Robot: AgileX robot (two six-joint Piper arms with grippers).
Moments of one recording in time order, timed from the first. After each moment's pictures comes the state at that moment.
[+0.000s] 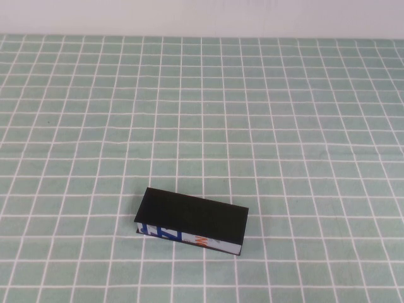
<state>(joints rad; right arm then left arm) 0.56 0.15 -0.37 0.23 0.69 -0.28 -0.45 0.28 -0.82 -0.32 0.81 0.37</state>
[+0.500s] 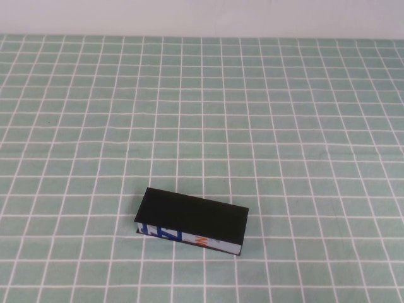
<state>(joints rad) 0.56 0.15 -0.37 0.23 0.69 -0.28 -0.45 0.24 -0.66 -0.21 0.63 0.37</state>
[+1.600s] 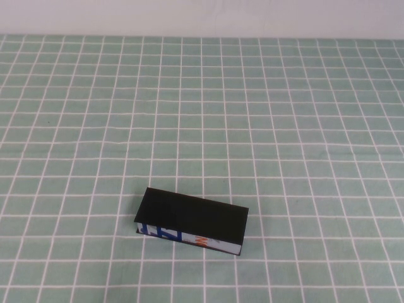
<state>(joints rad) 0.56 0.15 -0.37 0.28 0.69 -0.28 -0.10 -0.01 0.02 0.01 0.35 0.03</state>
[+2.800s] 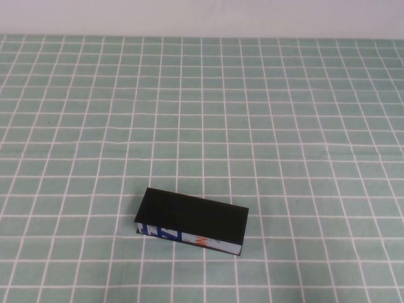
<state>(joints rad) 0.16 0.07 -0.30 0.27 0.49 -0.28 -0.10 -0.01 0.02 0.02 0.35 0.03</state>
